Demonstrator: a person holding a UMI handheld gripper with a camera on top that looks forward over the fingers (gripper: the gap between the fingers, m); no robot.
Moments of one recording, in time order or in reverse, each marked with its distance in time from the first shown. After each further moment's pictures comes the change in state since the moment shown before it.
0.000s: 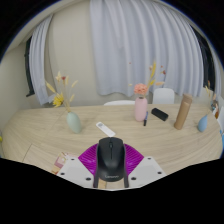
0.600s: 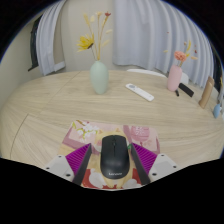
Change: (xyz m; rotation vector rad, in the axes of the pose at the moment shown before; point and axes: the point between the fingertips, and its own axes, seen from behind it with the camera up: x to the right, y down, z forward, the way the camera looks) arm -0.140 0.160 0.089 -0.213 0.003 -0.094
